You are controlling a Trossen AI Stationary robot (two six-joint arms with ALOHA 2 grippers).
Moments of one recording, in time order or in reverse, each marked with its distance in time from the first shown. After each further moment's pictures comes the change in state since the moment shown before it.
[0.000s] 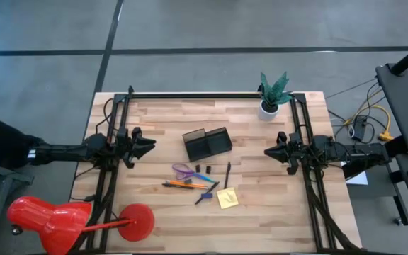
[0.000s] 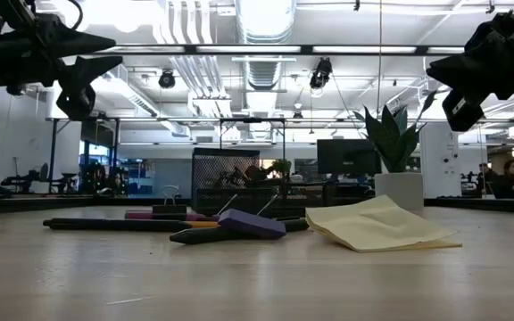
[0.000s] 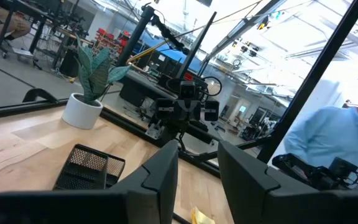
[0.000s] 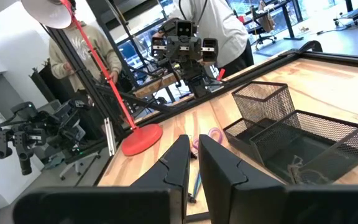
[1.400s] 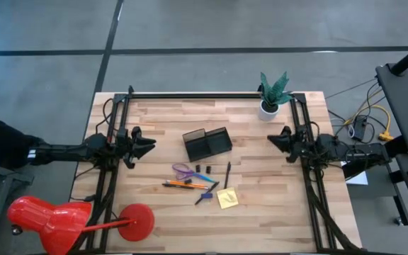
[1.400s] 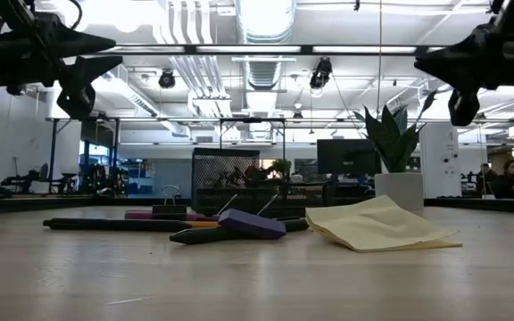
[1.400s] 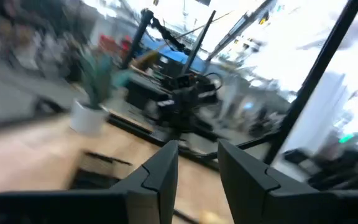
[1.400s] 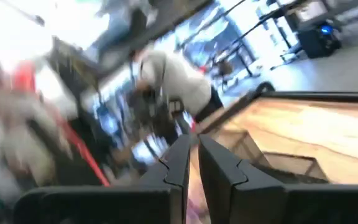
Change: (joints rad) left arm 0.000 0.000 0.000 0.001 -0.024 0.115; right arm 0.000 -0.002 0.000 0.153 0.301 0.198
